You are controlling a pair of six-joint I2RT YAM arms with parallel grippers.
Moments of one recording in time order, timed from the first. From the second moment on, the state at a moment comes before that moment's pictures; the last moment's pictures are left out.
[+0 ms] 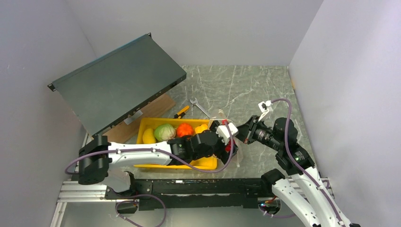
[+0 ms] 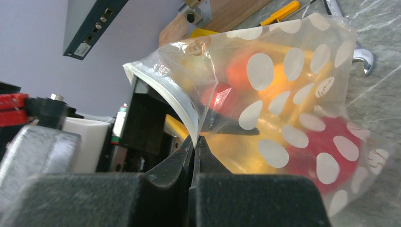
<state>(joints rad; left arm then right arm) -1.32 1.49 1.02 0.11 -0.23 -0.17 0.43 0.53 0.69 -0.40 -0.45 0.69</state>
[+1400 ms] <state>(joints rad) -1.25 1.15 0.77 -0.43 -0.51 -0.79 0.43 0.47 0.73 -0.66 -0.02 0.48</state>
